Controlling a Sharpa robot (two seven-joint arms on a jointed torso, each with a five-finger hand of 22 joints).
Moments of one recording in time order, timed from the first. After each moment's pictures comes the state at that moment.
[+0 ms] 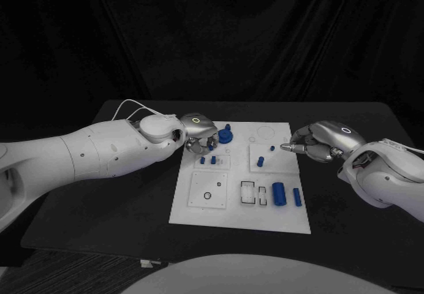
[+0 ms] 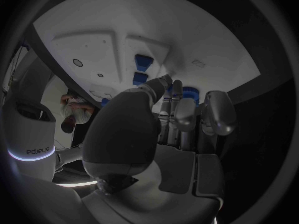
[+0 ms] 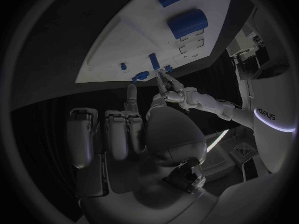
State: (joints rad) left arm 1.25 -0.60 -0.21 1.18 -1.80 -0.24 0.18; left_hand 1.44 -0.16 0.48 0.03 0.17 1.05 0.04 0.12 0.28 1.16 -0.01 0.22 0.19 1.36 -0.05 1.24 0.98 0.10 1.39 0.07 1.11 1.31; right arm 1.23 -1.04 -0.21 1.67 -1.56 -0.48 -0.11; right_hand 1.13 0.21 -0.32 0.29 0.32 0.89 0.07 0.40 0.55 1.46 -0.01 1.57 1.31 1.47 -0.07 1.57 1.31 0.02 1.46 0.04 1.51 1.31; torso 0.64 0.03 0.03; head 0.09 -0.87
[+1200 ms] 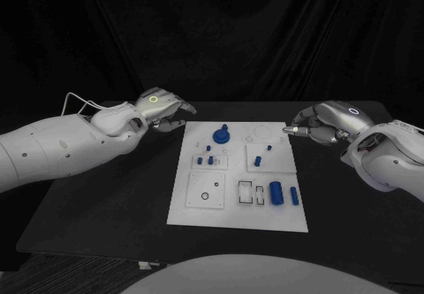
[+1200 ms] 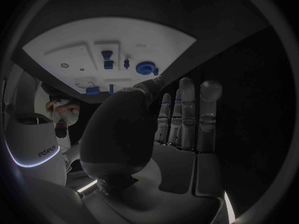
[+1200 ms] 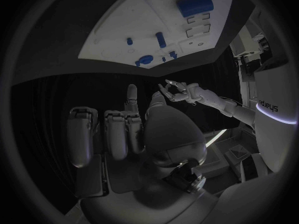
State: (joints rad) left arm 1.30 -0.81 -0.21 1.25 -1.81 -0.60 0.13; left_hand 1.40 -0.19 0.51 0.17 0.12 0.84 -0.04 0.07 0.19 0.92 0.05 0.13 0.19 1.06 0.00 0.81 0.58 0.15 1.15 0.10 0.63 1.31; right arm 1.32 -1.06 -0.21 1.70 -1.56 -0.51 -0.12; right_hand 1.19 0.20 -0.33 0.29 0.34 0.89 0.06 0.40 0.55 1.46 -0.01 1.57 1.31 1.47 -0.07 1.55 1.31 0.02 1.46 0.04 1.49 1.31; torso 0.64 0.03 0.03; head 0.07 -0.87
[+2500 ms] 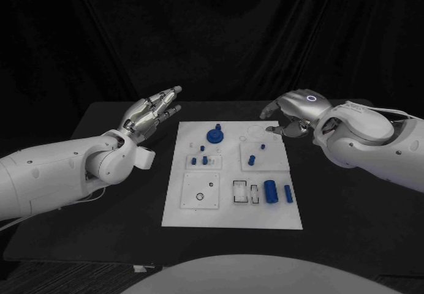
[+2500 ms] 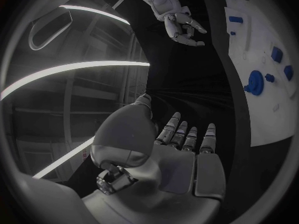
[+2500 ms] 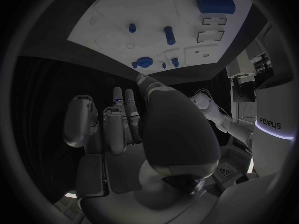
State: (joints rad) left arm 1.22 -0.91 -0.21 1.45 -0.08 -0.09 0.67; left_hand 1.18 0.11 -0.09 0.29 0.36 0.35 0.07 0.04 0.04 0.07 0.05 0.13 0.03 0.00 0.09 0.00 0.00 0.16 0.02 0.24 0.02 0.13; right arm 1.35 -0.90 -0.21 1.58 -1.72 -0.40 -0.13; right_hand 1.42 -0.22 0.31 0.24 0.16 0.87 0.06 0.12 0.37 0.89 0.07 0.19 0.28 1.46 -0.02 1.44 1.31 0.06 1.42 0.08 1.25 1.31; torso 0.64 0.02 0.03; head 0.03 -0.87
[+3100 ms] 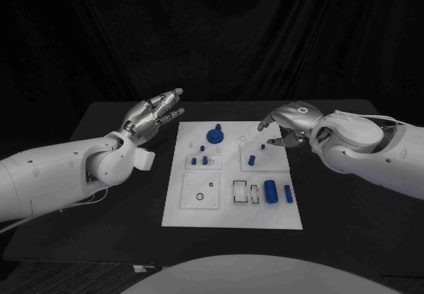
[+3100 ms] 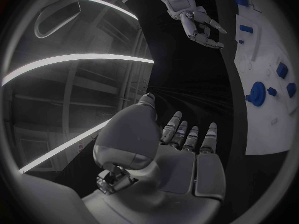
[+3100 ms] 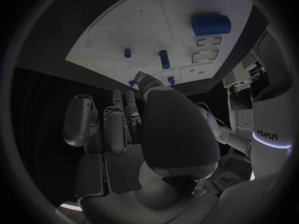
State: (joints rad) left arm 1.21 -0.91 -0.21 1.45 -0.02 -0.01 0.67; left_hand 1.28 0.14 -0.14 0.29 0.42 0.38 0.10 0.04 0.04 0.06 0.07 0.18 0.03 0.02 0.12 0.01 0.01 0.16 0.03 0.28 0.02 0.15; right arm 1.31 -0.87 -0.21 1.56 -1.79 -0.29 -0.13; right_hand 1.47 -0.21 0.26 0.24 0.25 0.85 0.03 0.09 0.32 0.81 0.07 0.23 0.22 1.47 -0.02 1.44 1.31 0.06 1.42 0.08 1.24 1.31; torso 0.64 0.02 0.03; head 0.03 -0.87
